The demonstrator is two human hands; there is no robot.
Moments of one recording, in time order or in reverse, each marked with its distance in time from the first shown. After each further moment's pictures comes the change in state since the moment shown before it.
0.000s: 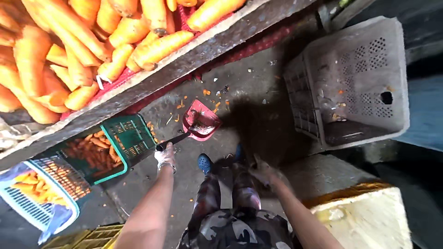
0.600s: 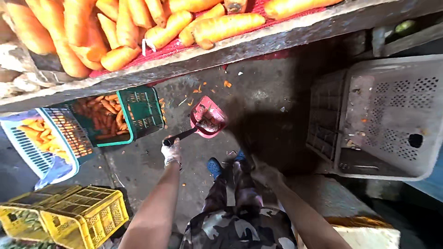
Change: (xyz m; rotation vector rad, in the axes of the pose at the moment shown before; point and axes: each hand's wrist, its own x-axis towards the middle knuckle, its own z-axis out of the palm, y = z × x) left_hand 0.020 -0.032 -0.030 0.013 0.047 -0.088; right_hand 0.022 -0.055 0.005 -0.476 -0.145 0.036
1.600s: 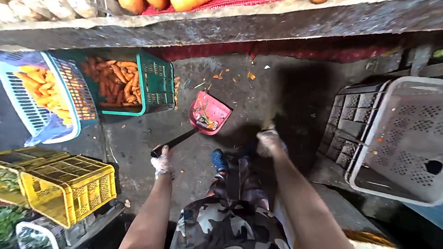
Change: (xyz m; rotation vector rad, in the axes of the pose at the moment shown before) left_hand 0.048 -0.145 -0.071 -0.508 0.188 -0.176; right_hand 0.068 -0.077 -0.004 0.191 0.413 -0.152
